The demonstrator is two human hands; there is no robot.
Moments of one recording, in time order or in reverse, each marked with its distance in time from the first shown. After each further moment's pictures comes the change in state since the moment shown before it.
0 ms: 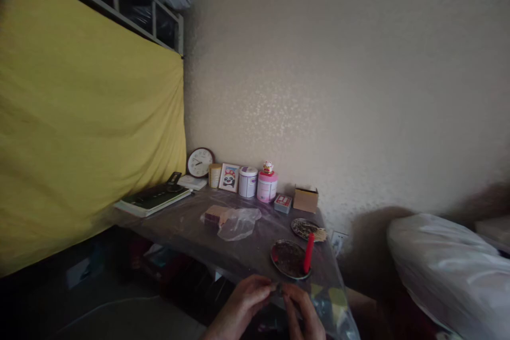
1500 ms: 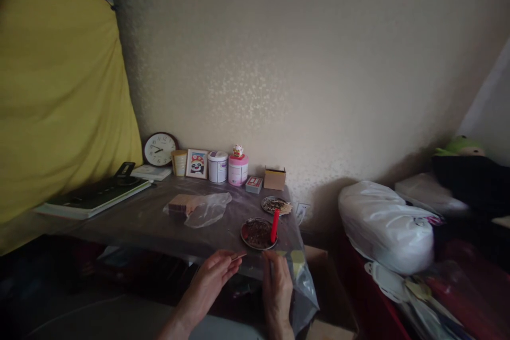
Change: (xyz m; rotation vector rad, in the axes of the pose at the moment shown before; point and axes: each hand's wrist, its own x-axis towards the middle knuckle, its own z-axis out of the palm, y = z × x) left_hand 0.002 0.005 -0.002 -0.063 0.001 -0.044; right_hand 0.003 0.029 0.001 -0.442 0.246 -0.116
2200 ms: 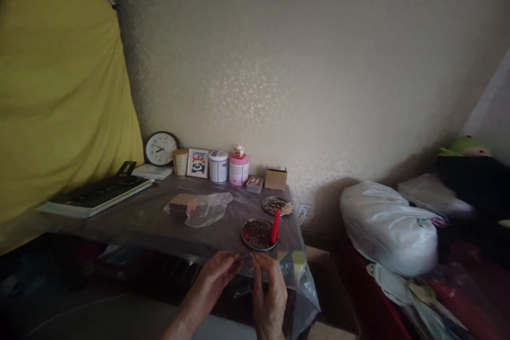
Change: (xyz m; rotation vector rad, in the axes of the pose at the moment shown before) left_hand 0.008 -0.010 -0.006 -0.030 -0.004 0.023; right_hand 0.002 -0.054 -0.015 0.164 0.077 -0.092
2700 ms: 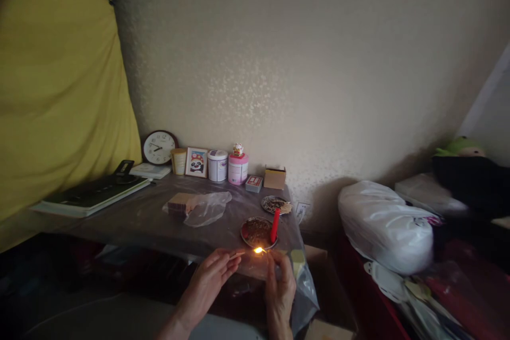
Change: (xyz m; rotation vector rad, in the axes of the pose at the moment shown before) left_hand -0.007 0.011 0.005 -0.031 0.048 -0.012; right_hand -0.006 0.049 0.004 0.051 0.030 0.399
